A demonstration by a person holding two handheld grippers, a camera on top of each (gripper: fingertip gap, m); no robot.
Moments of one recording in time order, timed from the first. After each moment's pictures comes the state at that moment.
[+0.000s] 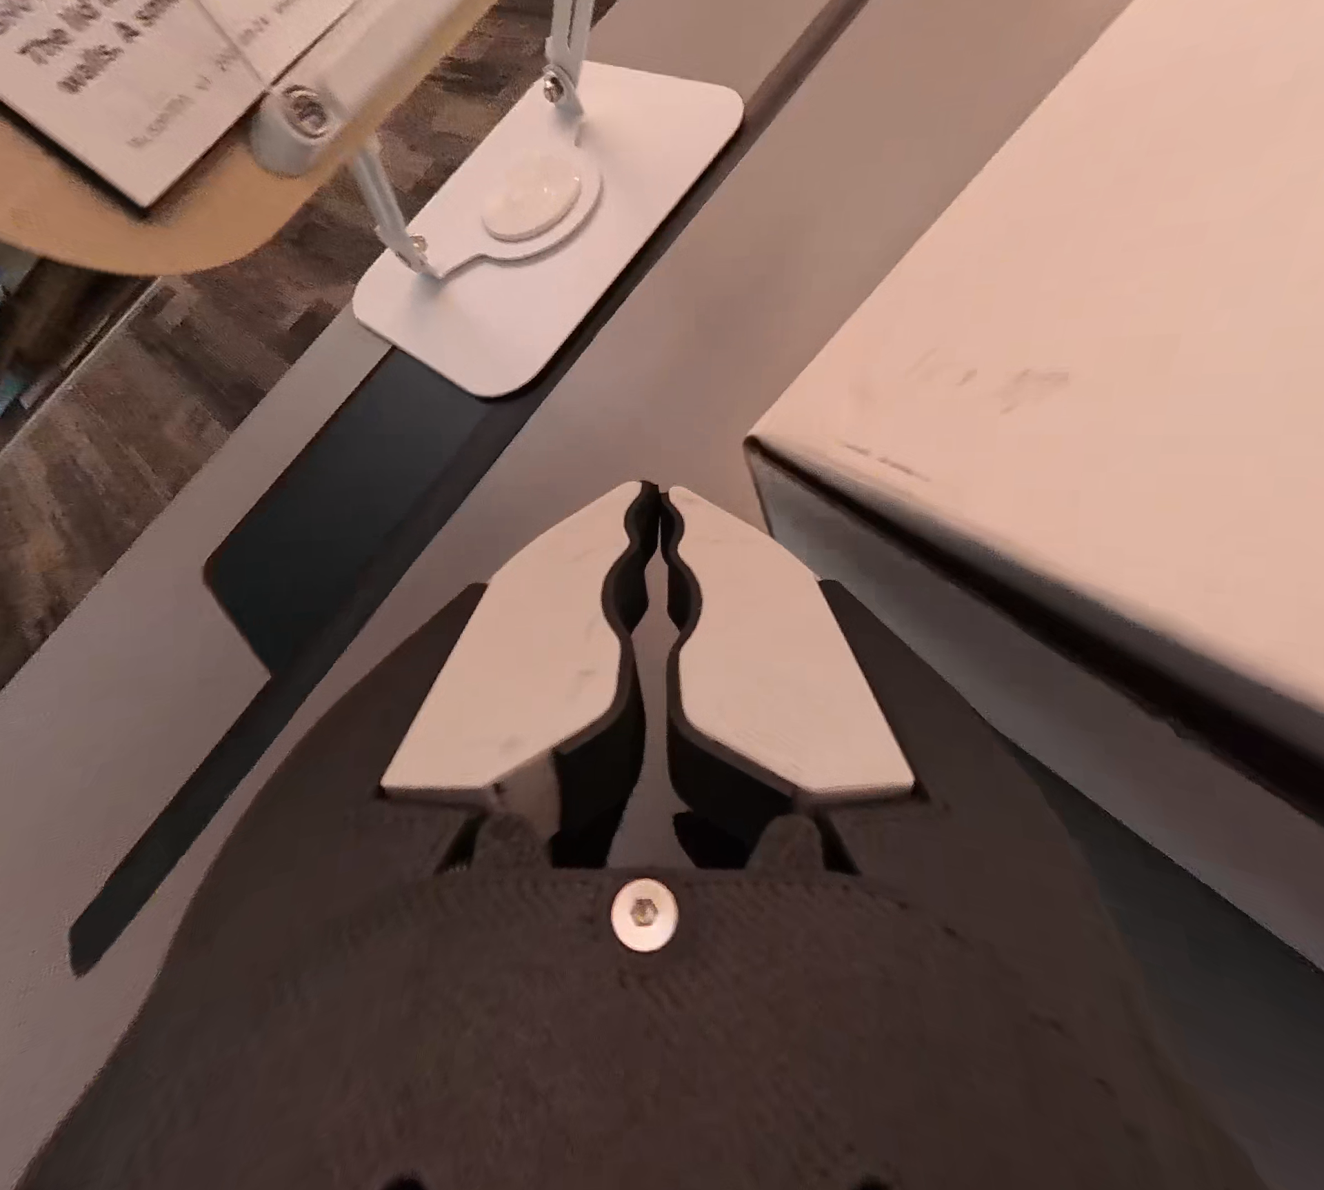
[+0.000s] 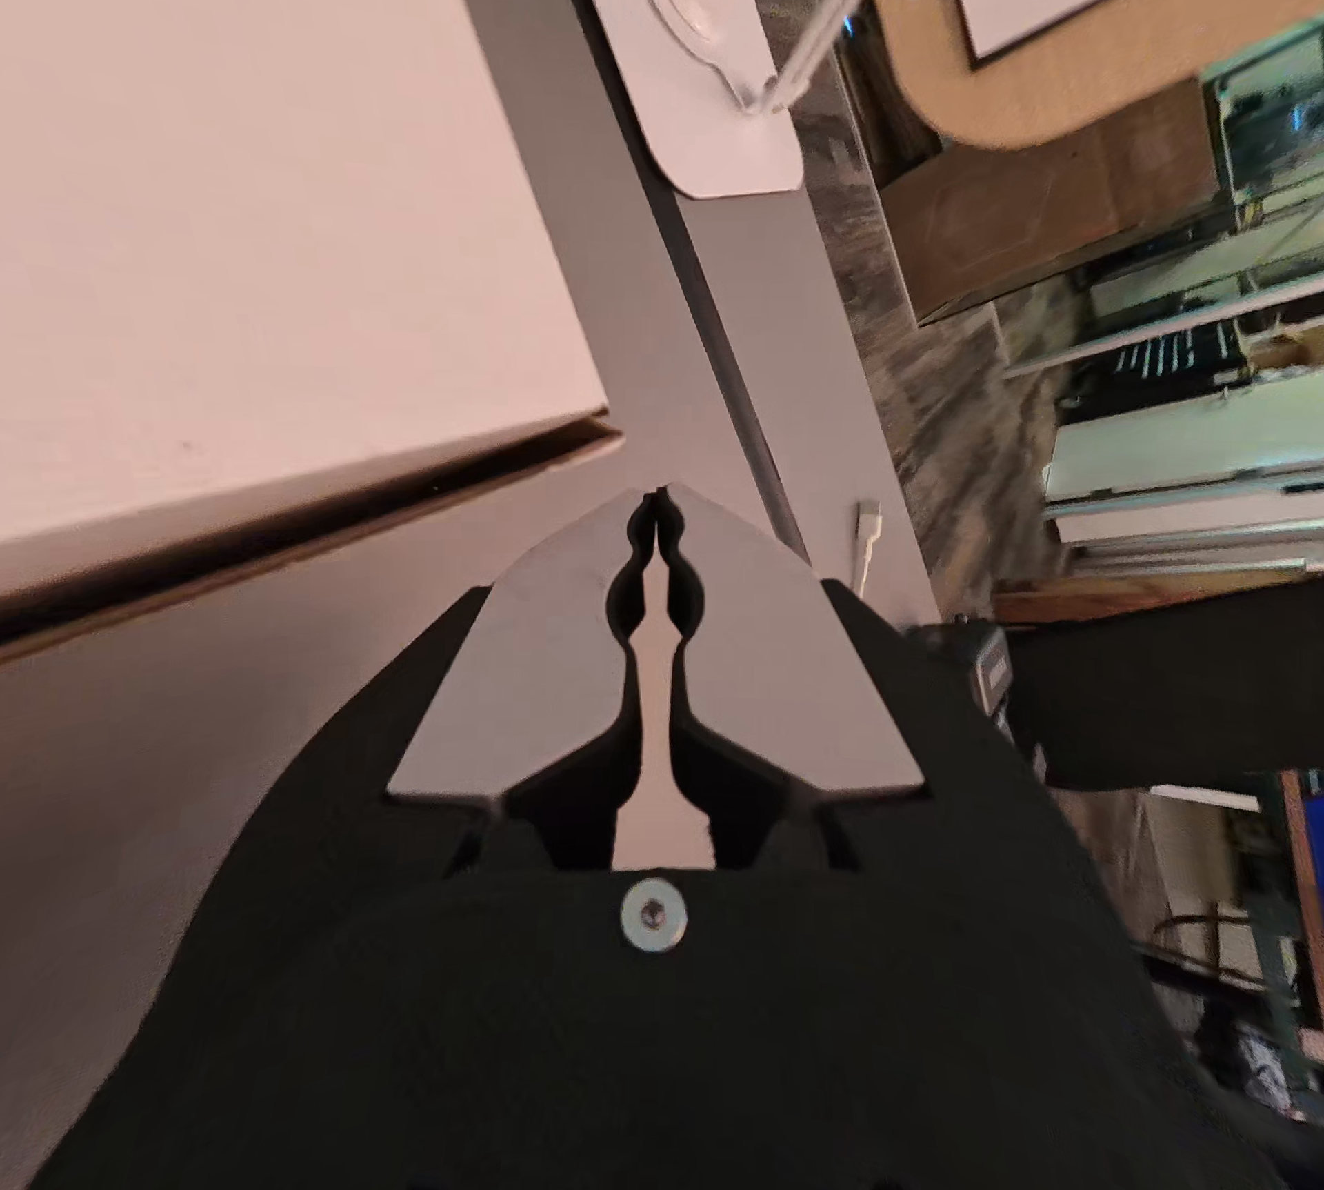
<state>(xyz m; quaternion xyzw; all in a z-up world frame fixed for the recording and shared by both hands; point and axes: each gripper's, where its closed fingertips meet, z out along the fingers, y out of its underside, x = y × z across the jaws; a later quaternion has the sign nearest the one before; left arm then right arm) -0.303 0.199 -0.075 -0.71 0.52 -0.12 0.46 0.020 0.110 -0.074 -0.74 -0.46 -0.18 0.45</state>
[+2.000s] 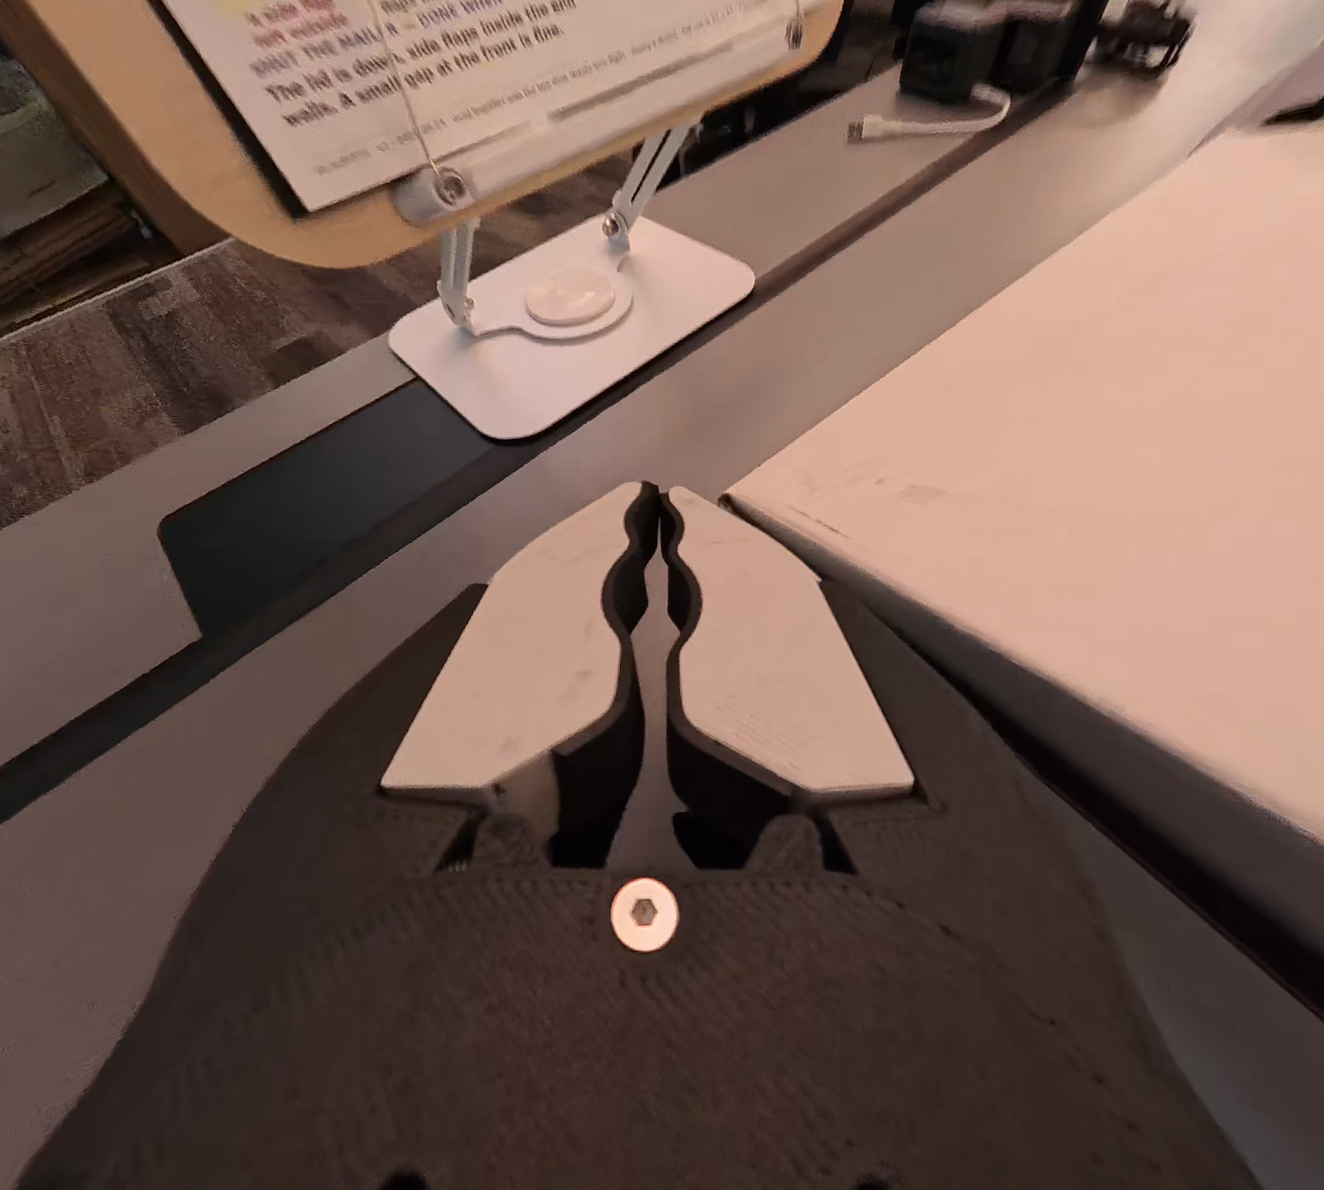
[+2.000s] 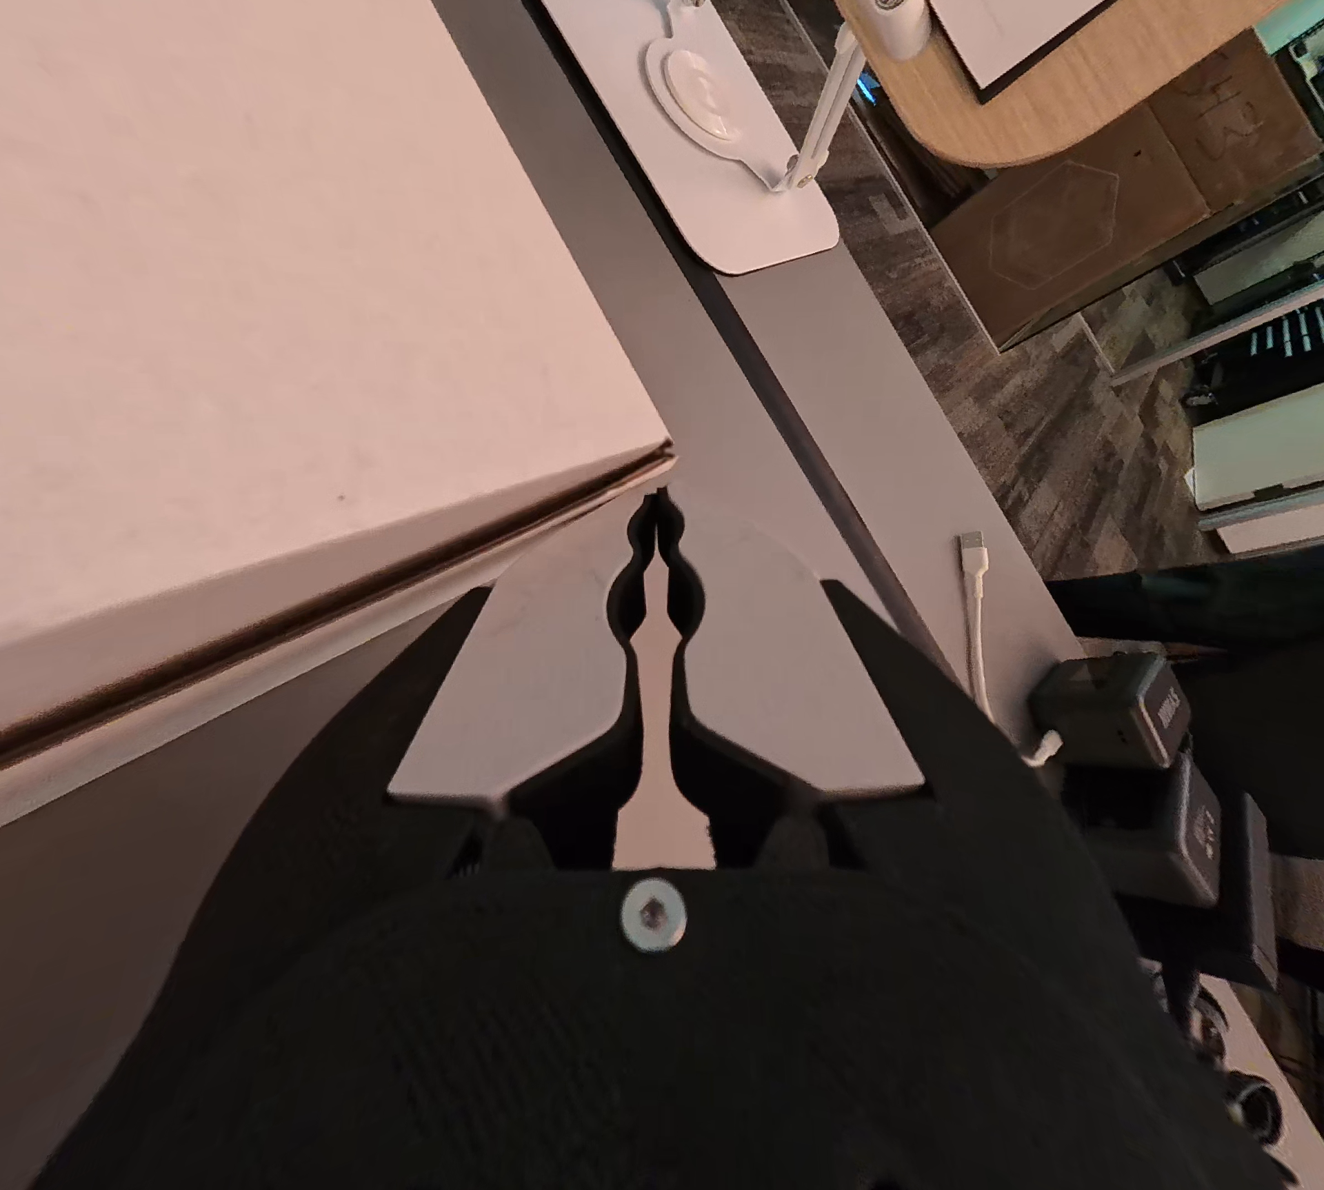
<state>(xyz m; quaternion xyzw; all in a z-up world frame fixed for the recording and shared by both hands) -0.316 0.182 -0.036 -0.73 0.39 -0.23 0.52 -0.002 0.107 -0.077 -0.76 -0.41 -0.08 0.50</state>
